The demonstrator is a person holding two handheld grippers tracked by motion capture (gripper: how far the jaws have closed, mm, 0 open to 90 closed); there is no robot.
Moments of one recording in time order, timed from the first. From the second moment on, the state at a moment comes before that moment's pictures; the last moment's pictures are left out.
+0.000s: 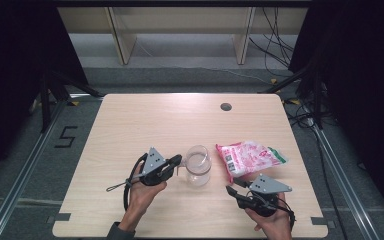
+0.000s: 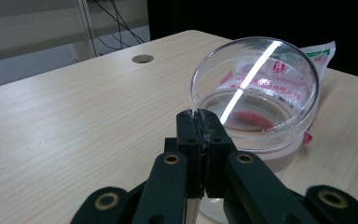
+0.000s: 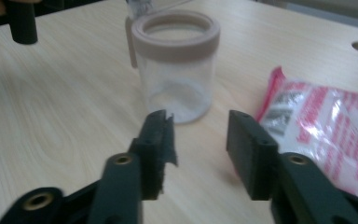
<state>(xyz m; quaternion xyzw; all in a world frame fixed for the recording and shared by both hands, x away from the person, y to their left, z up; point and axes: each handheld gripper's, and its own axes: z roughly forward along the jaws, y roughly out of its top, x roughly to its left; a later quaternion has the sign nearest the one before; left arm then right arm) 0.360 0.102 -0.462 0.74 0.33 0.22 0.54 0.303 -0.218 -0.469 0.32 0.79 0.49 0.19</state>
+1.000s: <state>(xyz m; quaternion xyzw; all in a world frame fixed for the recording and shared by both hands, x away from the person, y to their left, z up) 0.360 0.103 -0.461 0.74 0.33 0.22 0.54 0.357 -0.178 -0.467 0.31 0.79 0.50 0.17</state>
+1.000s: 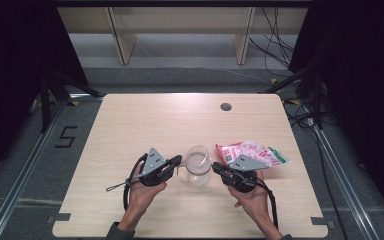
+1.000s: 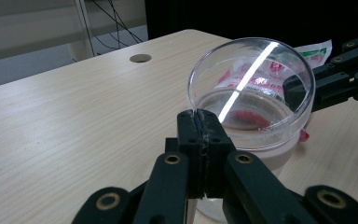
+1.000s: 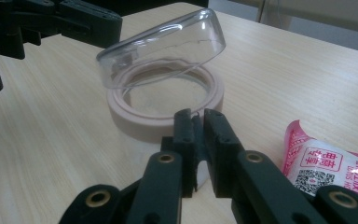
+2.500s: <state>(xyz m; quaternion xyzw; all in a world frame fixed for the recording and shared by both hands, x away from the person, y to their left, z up) 0.339 0.143 -0.474 0.76 0.35 0.20 0.51 0.366 -0.149 -0.443 0.29 0.77 0.54 0.18</state>
